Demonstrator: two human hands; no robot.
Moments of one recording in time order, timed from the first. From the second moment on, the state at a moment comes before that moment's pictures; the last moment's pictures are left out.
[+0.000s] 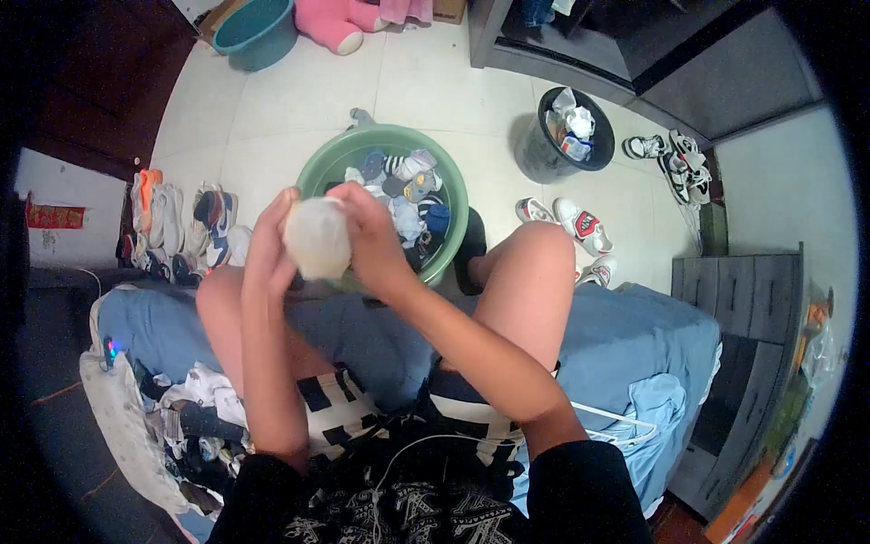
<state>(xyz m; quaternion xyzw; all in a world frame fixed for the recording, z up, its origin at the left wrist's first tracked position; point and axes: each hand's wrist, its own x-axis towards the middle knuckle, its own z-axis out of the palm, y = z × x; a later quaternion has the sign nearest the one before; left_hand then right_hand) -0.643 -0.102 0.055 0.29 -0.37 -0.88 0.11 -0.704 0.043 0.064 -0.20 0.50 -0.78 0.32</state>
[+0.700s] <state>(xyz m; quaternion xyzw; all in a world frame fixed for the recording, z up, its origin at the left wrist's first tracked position) -0.633 -0.053 0.074 0.17 -0.60 -0.74 0.25 -0.725 0.042 0.054 -0.27 0.65 -0.71 -0.01</state>
